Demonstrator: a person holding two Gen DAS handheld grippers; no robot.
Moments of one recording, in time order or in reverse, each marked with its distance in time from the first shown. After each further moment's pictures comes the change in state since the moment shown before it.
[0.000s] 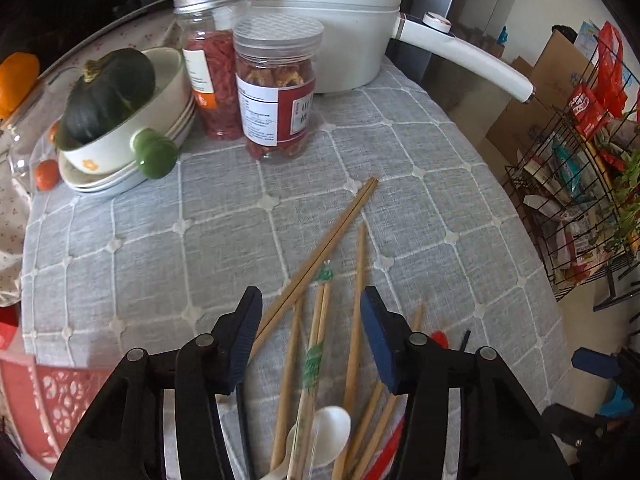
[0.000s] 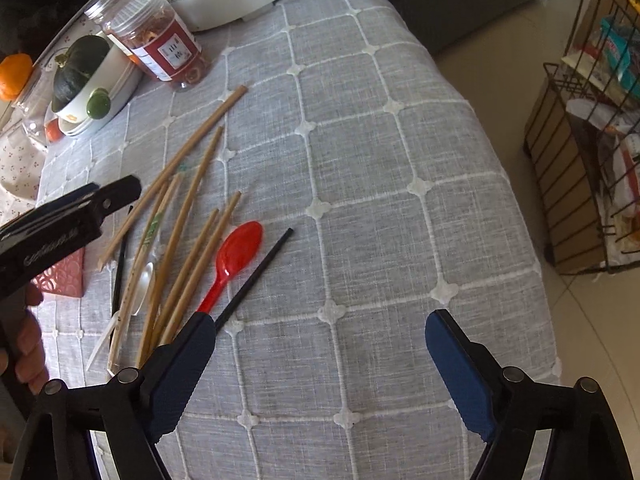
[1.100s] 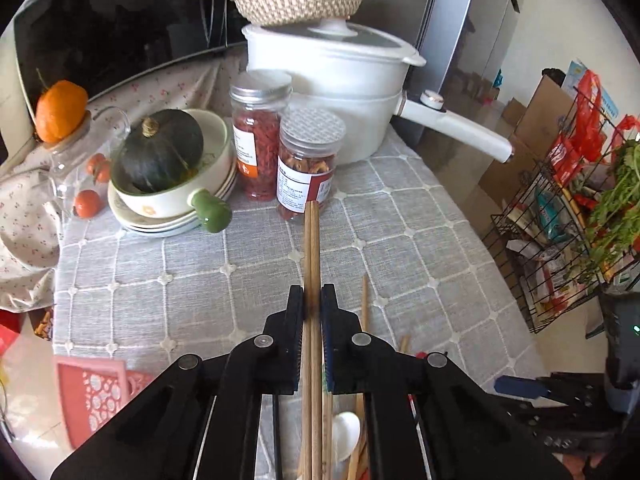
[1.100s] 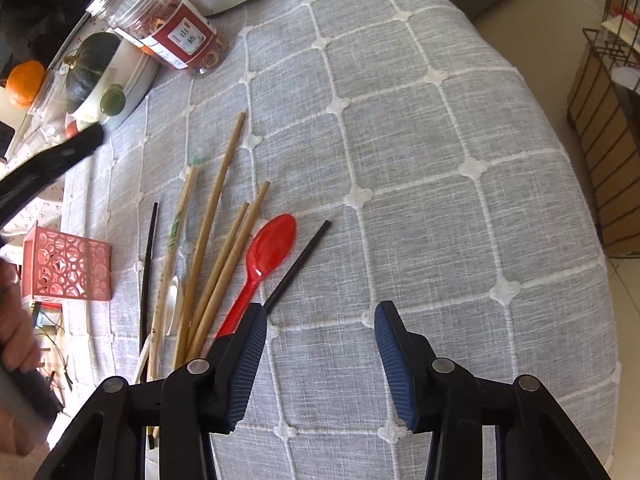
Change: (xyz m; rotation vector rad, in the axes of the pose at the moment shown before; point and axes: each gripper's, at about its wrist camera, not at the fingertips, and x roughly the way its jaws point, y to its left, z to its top) left arm -0.081 0.029 -0.012 -0.035 -0.193 -0.011; right arm 0.028 0.010 0.008 0.034 0.061 0.125
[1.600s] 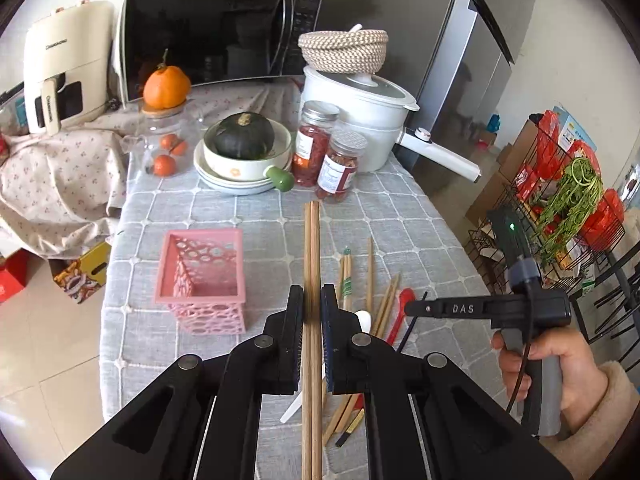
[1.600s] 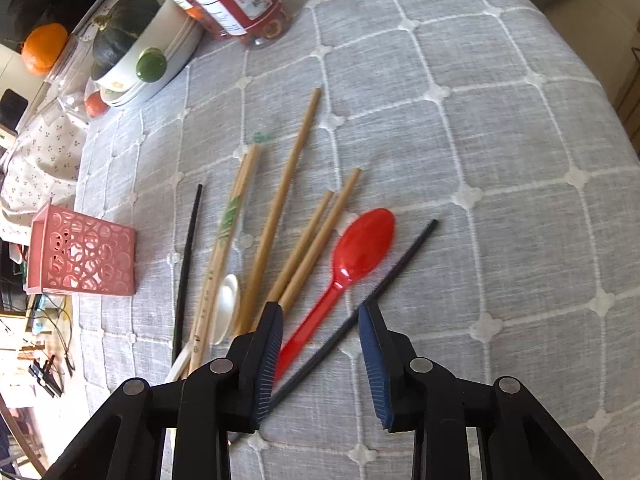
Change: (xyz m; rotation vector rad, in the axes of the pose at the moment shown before) left arm -0.120 0.040 -0.107 -0.120 -0.121 -0.015; right arm 0.029 0.061 0.001 -0.087 -0.004 0.041
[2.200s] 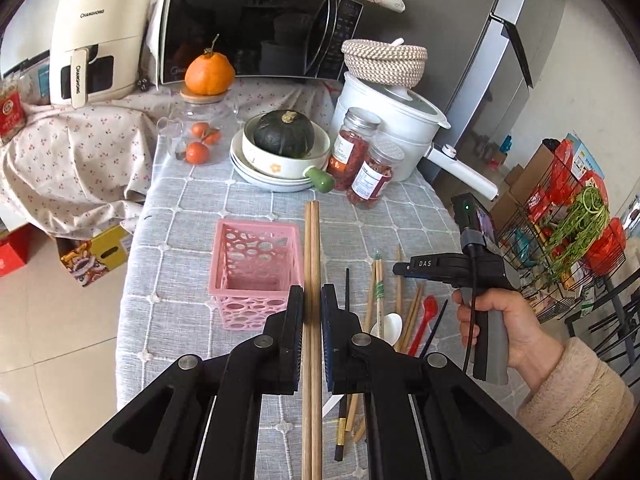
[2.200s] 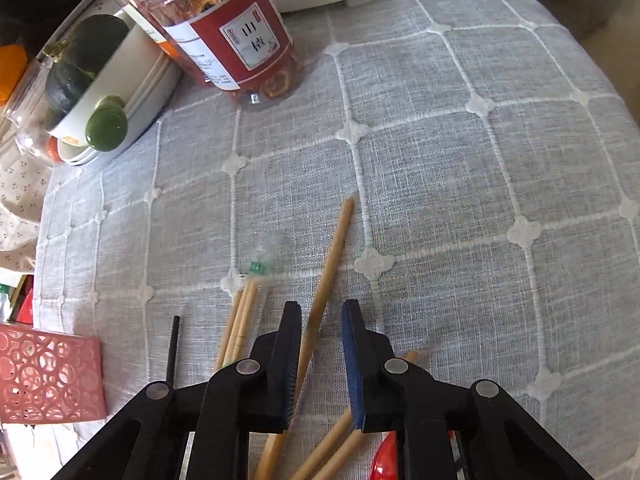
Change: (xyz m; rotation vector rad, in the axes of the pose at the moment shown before) left arm -0.002 0.051 0.000 -0.083 -0.014 -0.008; right arm 0.066 0.011 0.072 -0.017 -0.082 -0.086
